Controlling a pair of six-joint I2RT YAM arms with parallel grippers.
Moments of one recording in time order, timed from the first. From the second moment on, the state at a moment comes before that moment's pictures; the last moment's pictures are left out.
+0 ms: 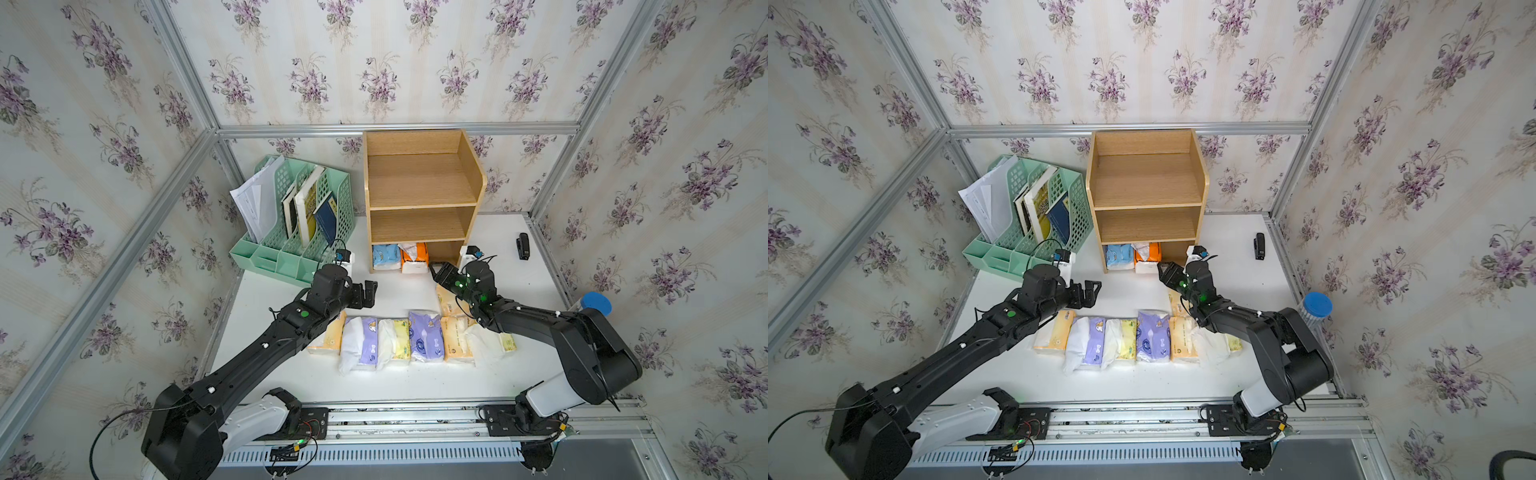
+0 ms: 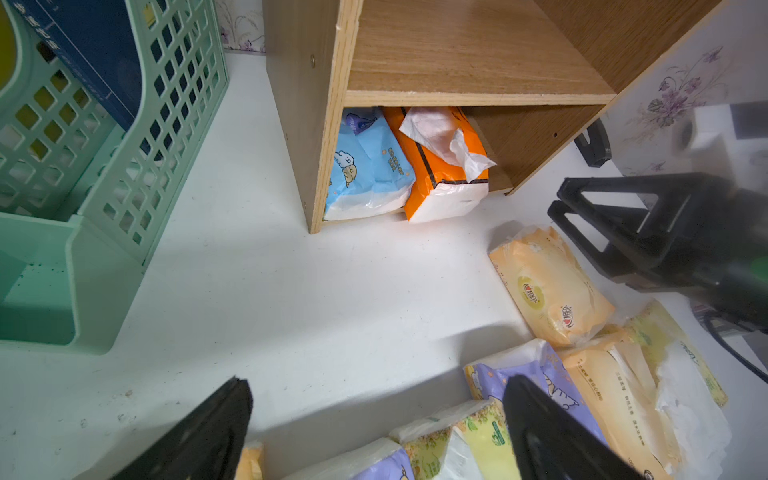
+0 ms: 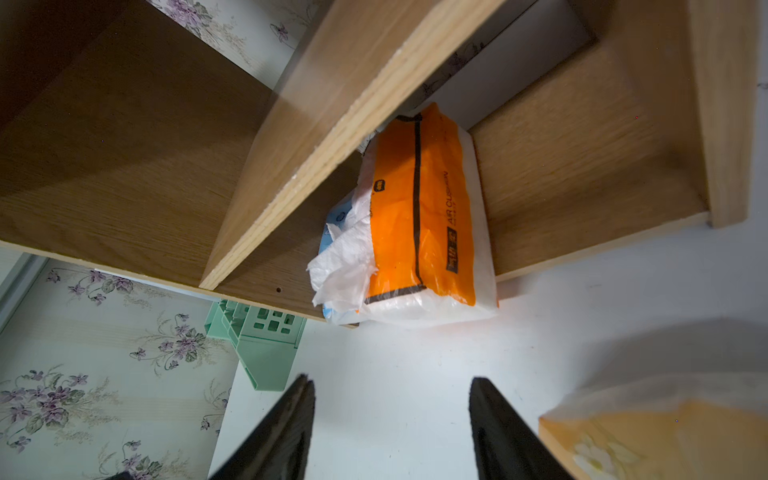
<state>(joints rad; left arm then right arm) -0.54 1.13 0.77 -0.24 -0.05 -0.38 0.45 1.58 0.66 0.56 -0.11 0.86</state>
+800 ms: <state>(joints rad) -0.53 1.16 0.77 -0.20 -0.04 -0.39 0.47 1.89 0.84 0.62 -0.06 0.83</state>
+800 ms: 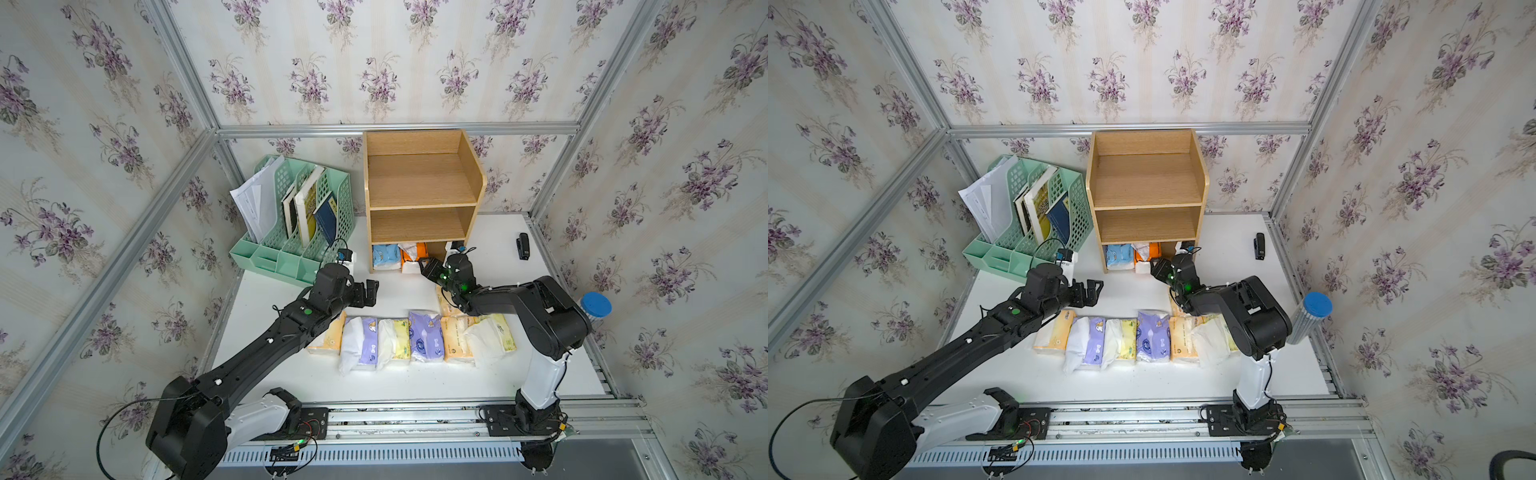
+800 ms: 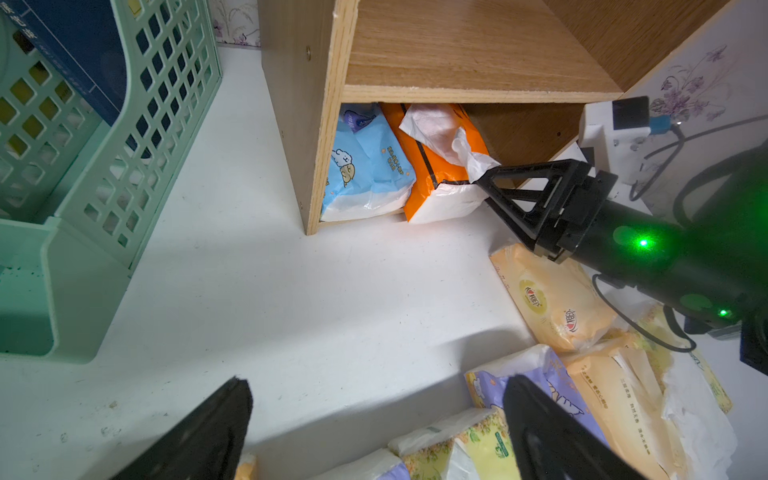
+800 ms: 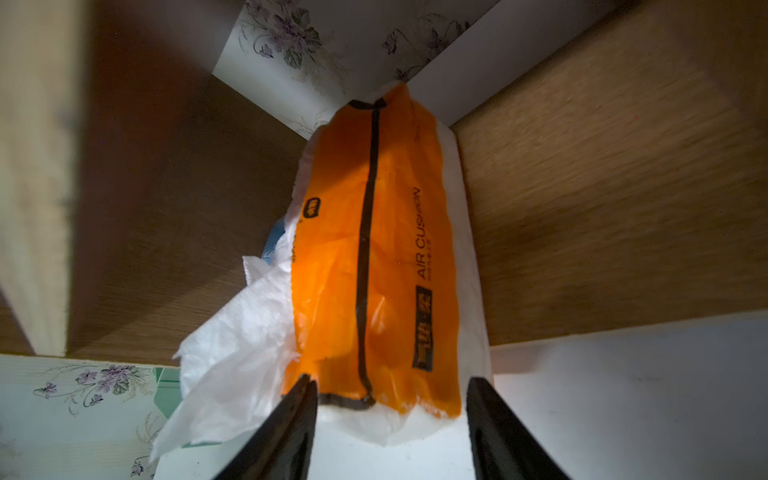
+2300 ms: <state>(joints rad) -0.57 1.07 0.84 -0.34 0.00 -0.43 0.66 1.24 0.45 0.14 0.14 0.81</state>
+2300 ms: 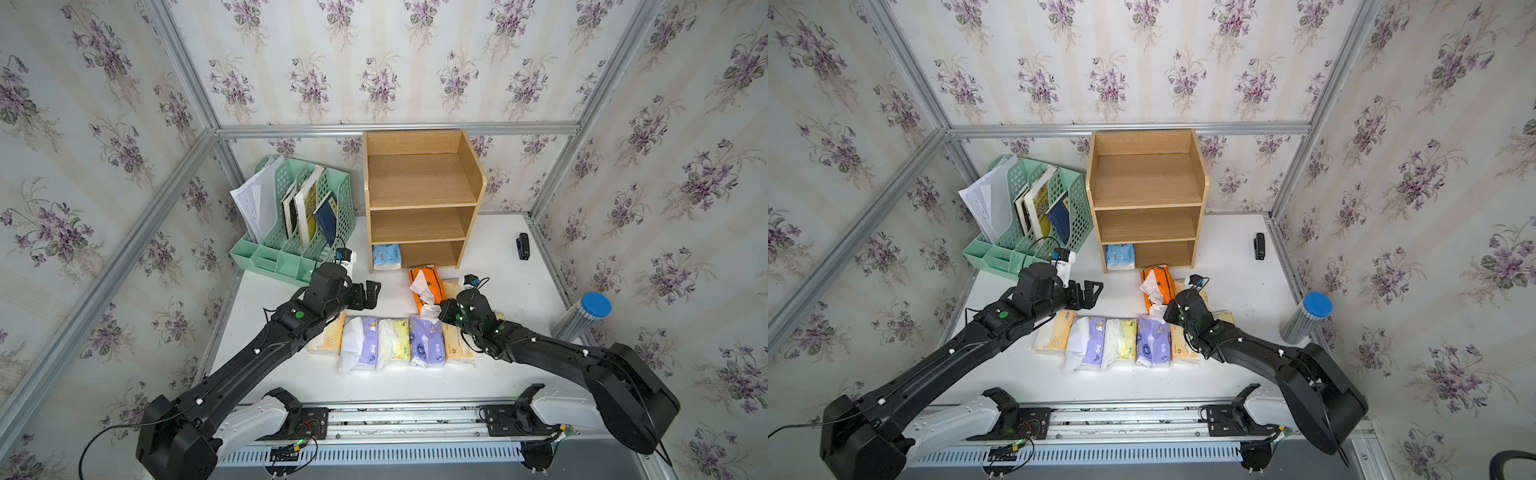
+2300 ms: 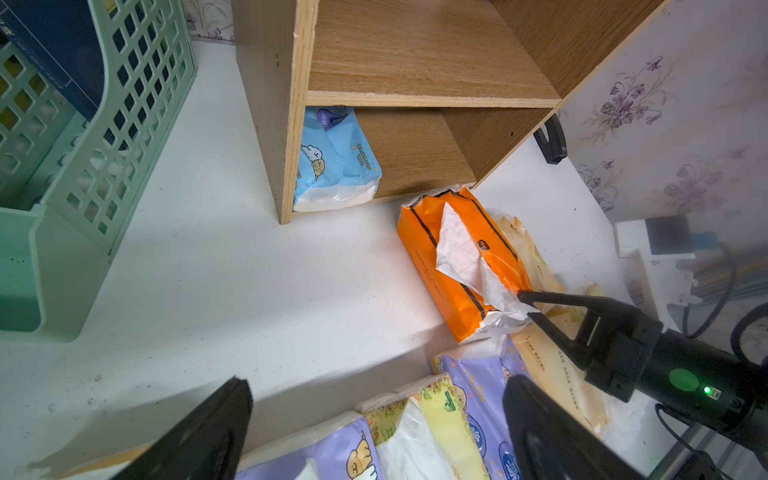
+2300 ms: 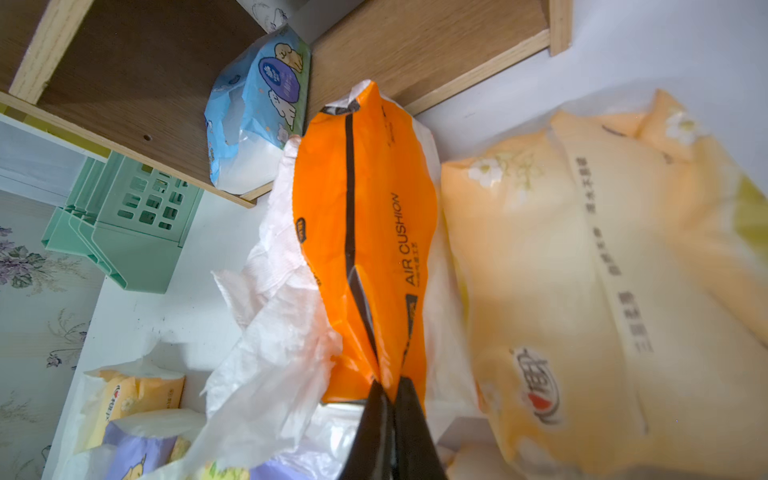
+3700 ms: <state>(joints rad) -0.39 1.28 0.81 -0.14 0.08 -0.41 0.70 1.96 1.07 0.35 0.13 0.91</state>
